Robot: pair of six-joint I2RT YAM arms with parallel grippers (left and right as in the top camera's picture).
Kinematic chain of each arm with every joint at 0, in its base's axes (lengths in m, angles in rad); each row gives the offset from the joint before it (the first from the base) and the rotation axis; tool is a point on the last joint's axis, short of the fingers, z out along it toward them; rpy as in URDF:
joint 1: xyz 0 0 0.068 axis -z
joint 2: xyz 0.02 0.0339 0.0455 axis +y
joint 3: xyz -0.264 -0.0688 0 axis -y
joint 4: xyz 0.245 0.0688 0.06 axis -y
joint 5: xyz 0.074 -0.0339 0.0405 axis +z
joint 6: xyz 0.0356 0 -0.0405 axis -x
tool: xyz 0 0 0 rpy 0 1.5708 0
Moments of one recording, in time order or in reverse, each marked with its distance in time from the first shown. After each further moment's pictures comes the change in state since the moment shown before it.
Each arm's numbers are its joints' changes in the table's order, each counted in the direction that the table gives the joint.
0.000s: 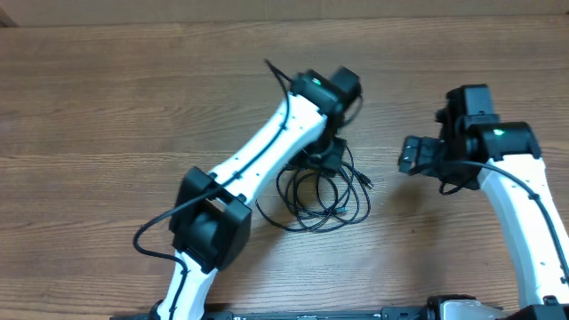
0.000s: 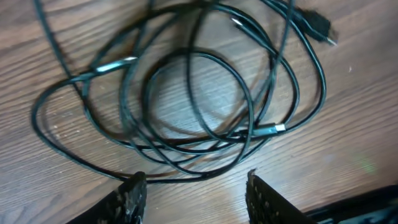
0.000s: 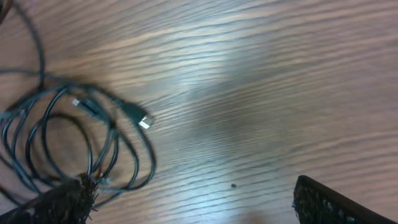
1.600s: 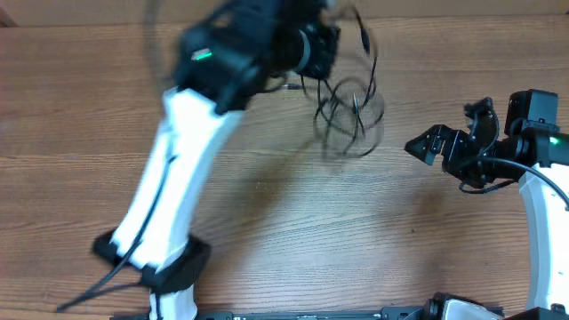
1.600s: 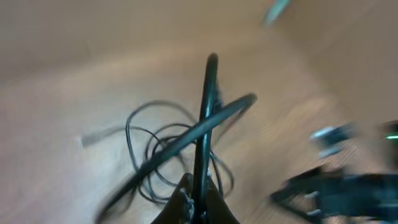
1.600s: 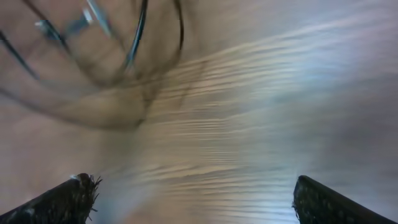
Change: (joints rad) left arm -0.152 -0.216 0.597 0.166 -0.087 -0.069; right arm 0.259 -0.040 0.000 0.006 0.559 0.195
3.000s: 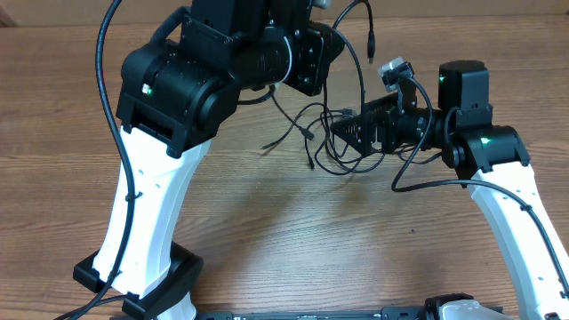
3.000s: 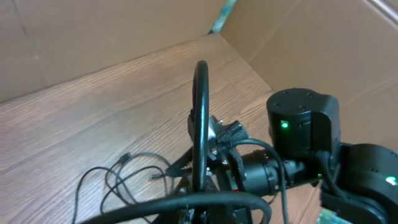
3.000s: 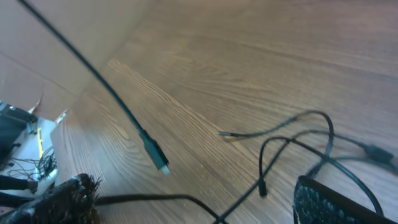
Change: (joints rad) left arm 0.004 -0.067 0.068 -0.053 -0.149 -0.048; right arm -0.377 0.000 0.000 0.521 0.206 0.107
